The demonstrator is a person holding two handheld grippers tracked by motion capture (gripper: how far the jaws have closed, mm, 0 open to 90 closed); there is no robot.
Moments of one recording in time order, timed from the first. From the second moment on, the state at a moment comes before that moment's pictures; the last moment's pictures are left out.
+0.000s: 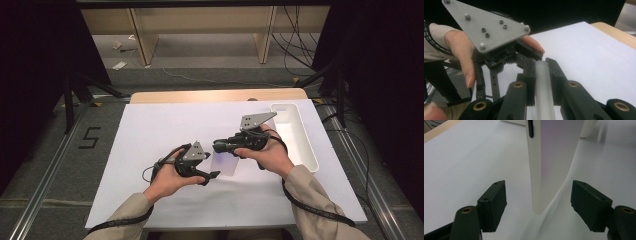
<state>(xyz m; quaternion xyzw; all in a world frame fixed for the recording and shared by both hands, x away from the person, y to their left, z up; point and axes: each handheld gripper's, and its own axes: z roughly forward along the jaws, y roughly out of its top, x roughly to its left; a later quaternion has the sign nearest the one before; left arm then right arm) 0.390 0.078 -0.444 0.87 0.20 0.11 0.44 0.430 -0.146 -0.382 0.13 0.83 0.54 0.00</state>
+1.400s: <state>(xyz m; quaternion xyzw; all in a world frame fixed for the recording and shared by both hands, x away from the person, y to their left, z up) 0.395 0.085 -0.441 0.88 0.14 0.05 0.45 0.426 -0.140 -0.381 0.07 0.83 0.56 -0.03</state>
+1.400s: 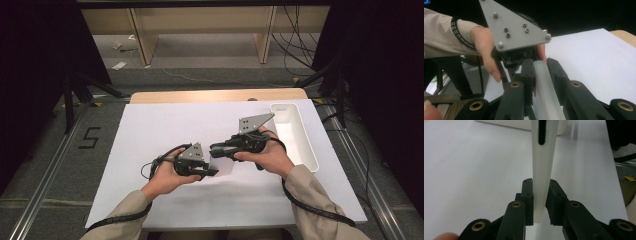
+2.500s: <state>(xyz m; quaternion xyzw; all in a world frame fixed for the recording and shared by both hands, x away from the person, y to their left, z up) 0.401 0.105 -0.426 0.81 0.37 0.14 0.43 0.443 -0.170 -0.389 0.26 0.74 0.61 0.13</state>
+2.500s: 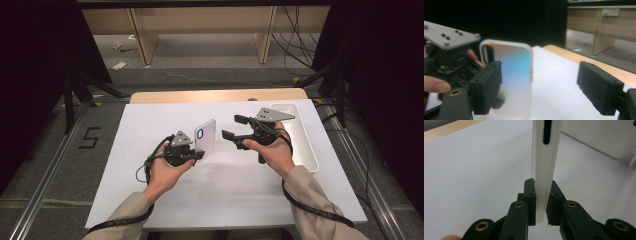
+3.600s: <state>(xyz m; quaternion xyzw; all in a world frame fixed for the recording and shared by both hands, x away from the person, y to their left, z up) 0.401 0.094 -0.427 0.80 0.39 0.14 0.43 0.429 -0.140 -0.396 0.30 0.71 0.62 0.15</state>
